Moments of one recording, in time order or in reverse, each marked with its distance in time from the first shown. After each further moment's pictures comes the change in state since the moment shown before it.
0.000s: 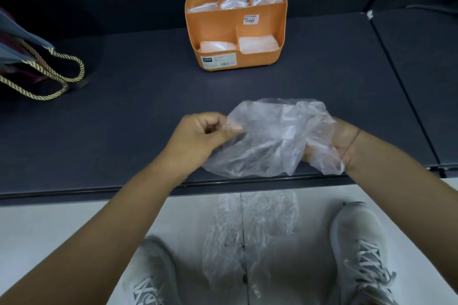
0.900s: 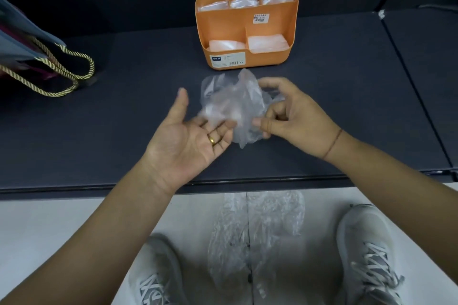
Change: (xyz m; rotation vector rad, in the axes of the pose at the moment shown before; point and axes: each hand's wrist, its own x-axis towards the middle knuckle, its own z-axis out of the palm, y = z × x) left_hand -0.006 0.010 -0.020 -1.037 -0.008 -0.463; right_hand 0.025 0.006 0.031 -0.889 -0.097 -0.646
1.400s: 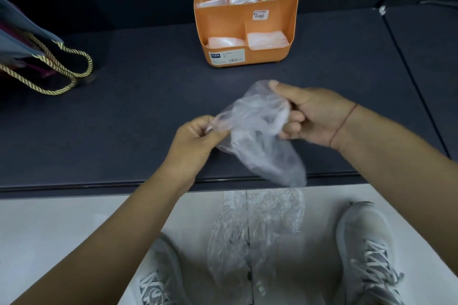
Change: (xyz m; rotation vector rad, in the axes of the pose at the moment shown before) left_hand 0.023 -0.035 -0.024 0.796 0.154 0.492; right_hand 0.008 -0.019 -0.013 0.561 0.029 0.540
